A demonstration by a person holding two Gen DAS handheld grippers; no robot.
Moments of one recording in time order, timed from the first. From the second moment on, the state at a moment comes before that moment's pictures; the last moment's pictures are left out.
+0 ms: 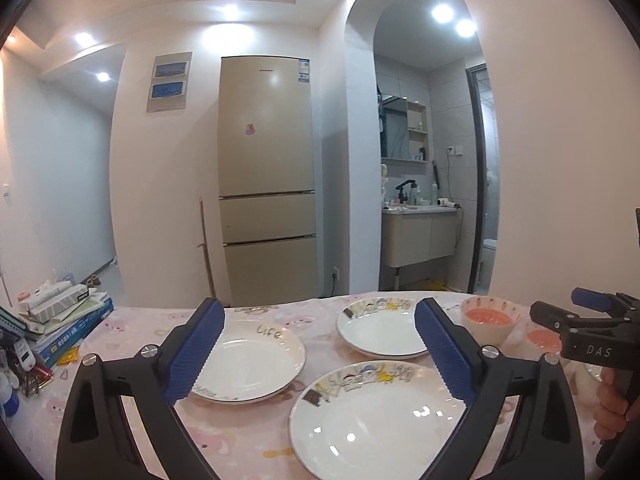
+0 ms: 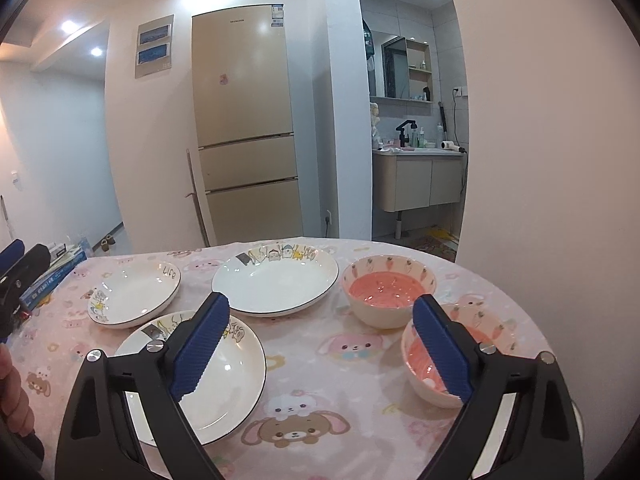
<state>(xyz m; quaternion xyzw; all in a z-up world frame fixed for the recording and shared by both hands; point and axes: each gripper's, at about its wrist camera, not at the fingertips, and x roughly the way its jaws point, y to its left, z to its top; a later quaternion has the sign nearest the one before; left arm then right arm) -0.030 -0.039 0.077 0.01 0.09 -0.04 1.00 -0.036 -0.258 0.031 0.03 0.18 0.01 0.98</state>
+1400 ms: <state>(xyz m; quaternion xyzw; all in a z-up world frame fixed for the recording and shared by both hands) 0.035 -0.290 0.018 0.06 0.34 -0.30 0.89 -0.075 -0.461 -0.004 0.11 0.31 -0.04 0.94</state>
